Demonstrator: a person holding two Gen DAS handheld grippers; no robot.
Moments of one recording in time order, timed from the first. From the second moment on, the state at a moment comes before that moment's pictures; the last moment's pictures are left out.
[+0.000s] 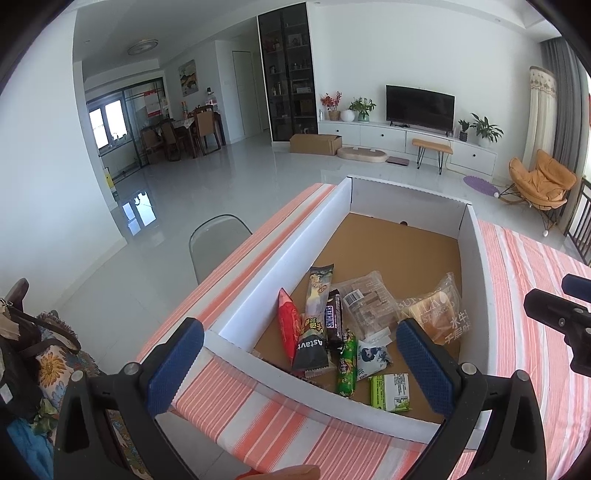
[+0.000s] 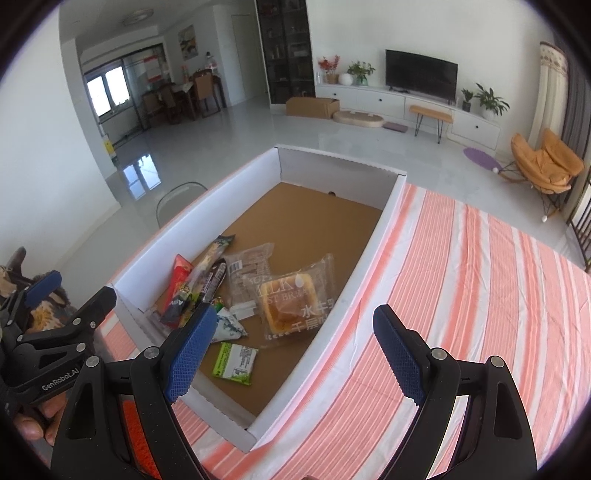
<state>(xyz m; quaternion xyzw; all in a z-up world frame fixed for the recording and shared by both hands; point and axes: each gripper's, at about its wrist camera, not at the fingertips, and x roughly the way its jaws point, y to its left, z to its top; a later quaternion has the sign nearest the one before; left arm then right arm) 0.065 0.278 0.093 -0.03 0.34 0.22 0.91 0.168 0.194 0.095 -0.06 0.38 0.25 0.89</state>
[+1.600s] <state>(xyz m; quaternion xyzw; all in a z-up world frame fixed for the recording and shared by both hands) 0.060 0.289 0.088 -0.05 0.35 0.22 0.91 0.155 0.225 0.095 -0.09 0.39 0.27 0.88</state>
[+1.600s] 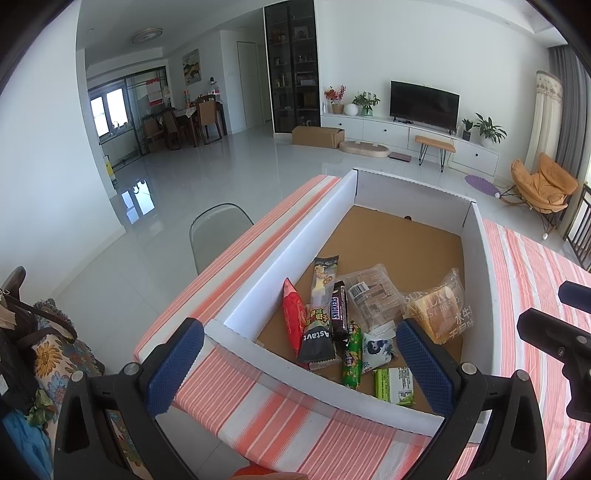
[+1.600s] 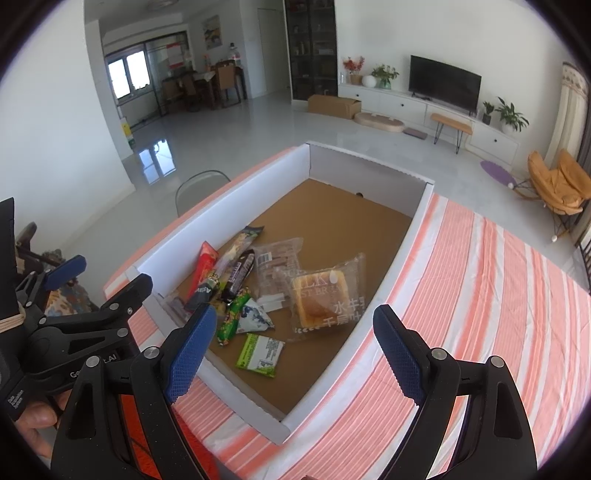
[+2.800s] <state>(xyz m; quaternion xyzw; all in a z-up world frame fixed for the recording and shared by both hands) 0.056 0.296 0.086 -0.05 0.35 0.22 0.91 0.153 0.234 0.094 -0.10 0.40 0.28 0.87</state>
